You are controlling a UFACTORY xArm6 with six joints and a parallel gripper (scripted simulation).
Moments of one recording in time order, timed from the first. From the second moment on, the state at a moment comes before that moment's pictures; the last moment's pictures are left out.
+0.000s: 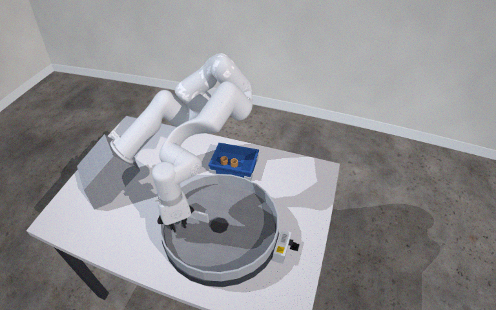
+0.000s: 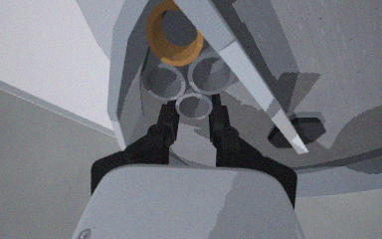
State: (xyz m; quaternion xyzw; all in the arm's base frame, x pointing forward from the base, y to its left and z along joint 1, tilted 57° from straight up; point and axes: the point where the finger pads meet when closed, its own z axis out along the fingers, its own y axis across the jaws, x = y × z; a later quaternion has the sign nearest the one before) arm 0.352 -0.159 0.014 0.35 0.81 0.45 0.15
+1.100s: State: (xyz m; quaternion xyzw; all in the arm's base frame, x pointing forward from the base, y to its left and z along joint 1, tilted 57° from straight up) arm 0.309 -0.207 0.056 0.35 0.81 0.45 0.15
